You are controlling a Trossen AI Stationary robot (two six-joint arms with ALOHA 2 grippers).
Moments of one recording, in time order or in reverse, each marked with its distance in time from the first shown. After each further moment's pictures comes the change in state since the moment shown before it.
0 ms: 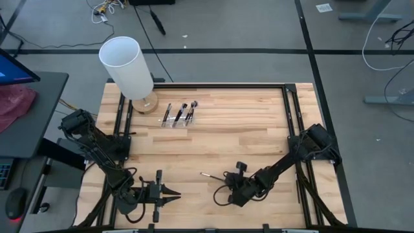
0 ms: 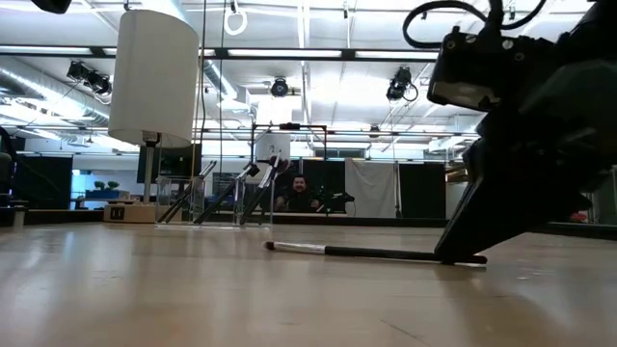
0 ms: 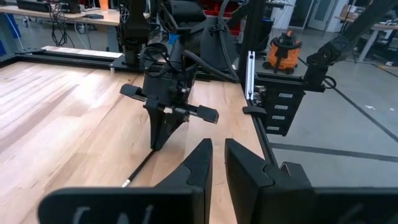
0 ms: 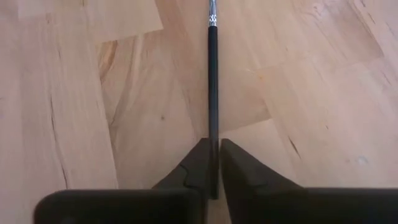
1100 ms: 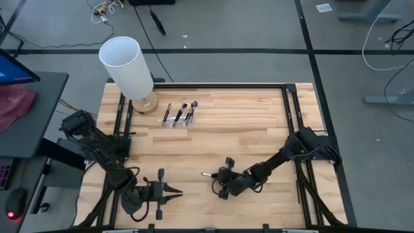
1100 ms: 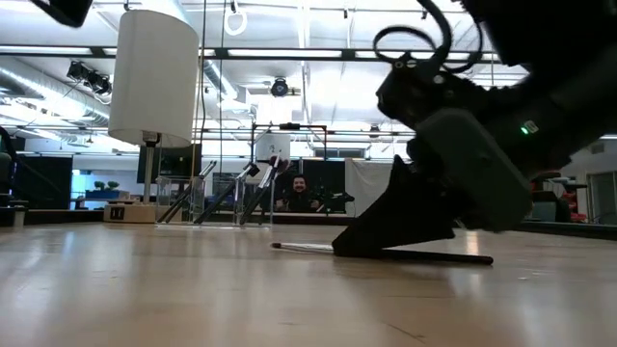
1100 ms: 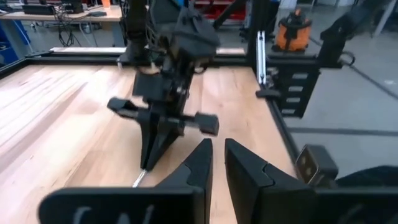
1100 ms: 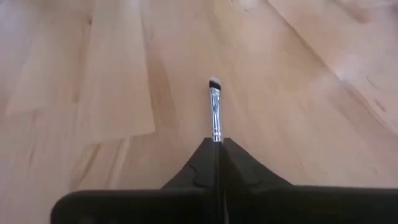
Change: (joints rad) left arm 0.032 0.012 0.000 -0.061 0.023 0.040; right arm -0.089 0.133 -0.122 0.608 0.066 -0.279
